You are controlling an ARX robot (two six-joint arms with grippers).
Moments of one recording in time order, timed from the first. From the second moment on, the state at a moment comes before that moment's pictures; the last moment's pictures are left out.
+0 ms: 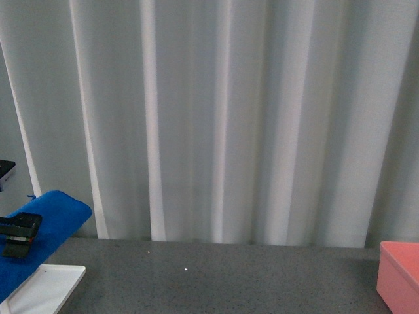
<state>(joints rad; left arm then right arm) 0.16 1.99 1.24 0.05 -0.13 0.19 0.00 0.00 0.02 0.00 0.00 -0.01</state>
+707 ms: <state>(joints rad) 0.16 1.91 1.21 -0.01 -0.02 0.13 0.00 0.00 0.02 0.00 0.00 -0.01</state>
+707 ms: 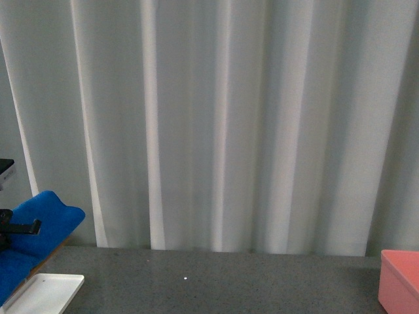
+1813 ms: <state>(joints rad) -0.49 1.51 0.92 0.23 0.38 -0.22 0.00 0.00 0.02 0.00 0.00 -0.01</state>
